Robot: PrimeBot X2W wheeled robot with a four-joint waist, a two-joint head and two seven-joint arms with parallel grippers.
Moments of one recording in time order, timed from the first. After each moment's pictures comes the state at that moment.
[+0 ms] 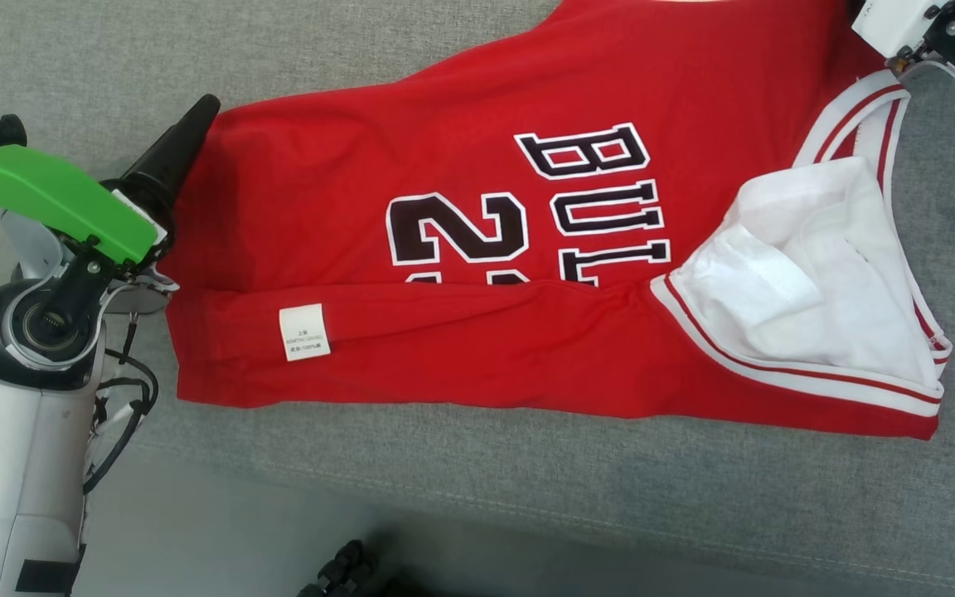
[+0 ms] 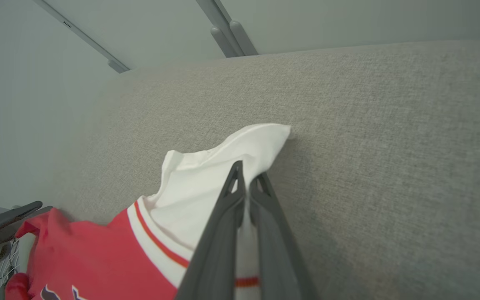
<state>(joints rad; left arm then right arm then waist) -0.62 0.26 -0.22 0.25 -1.28 0.01 0.37 -1.06 -0.56 0.71 0.31 1.08 -0.04 0.35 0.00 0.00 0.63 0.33</state>
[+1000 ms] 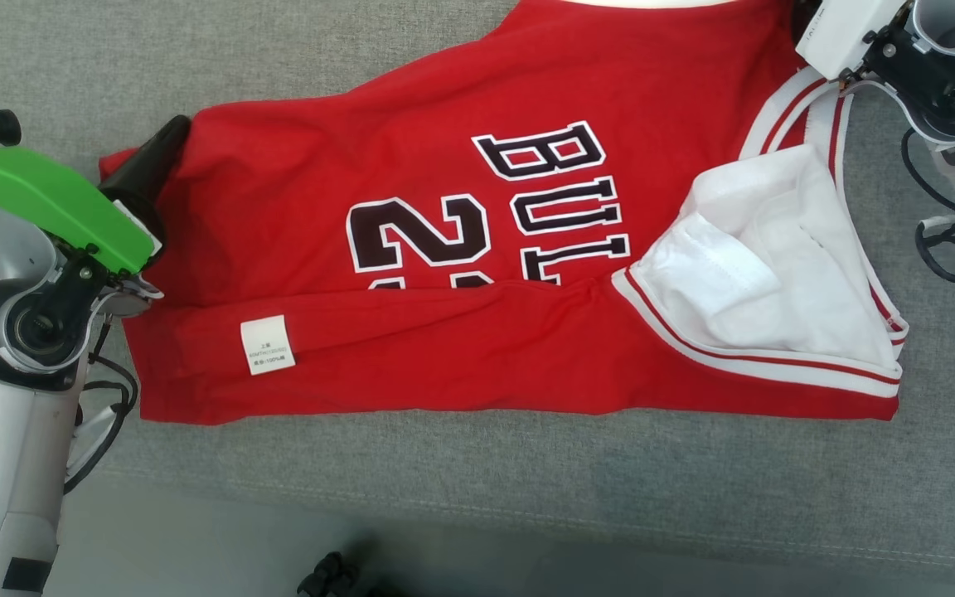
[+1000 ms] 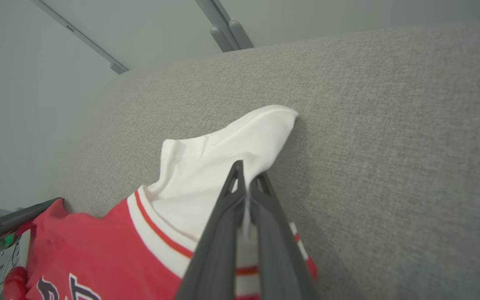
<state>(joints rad) -0.64 0.31 -0.28 0.28 -1.19 -0.04 0.36 -1.07 -0.47 0.74 0.40 1.06 0.04 0.27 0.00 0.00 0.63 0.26</state>
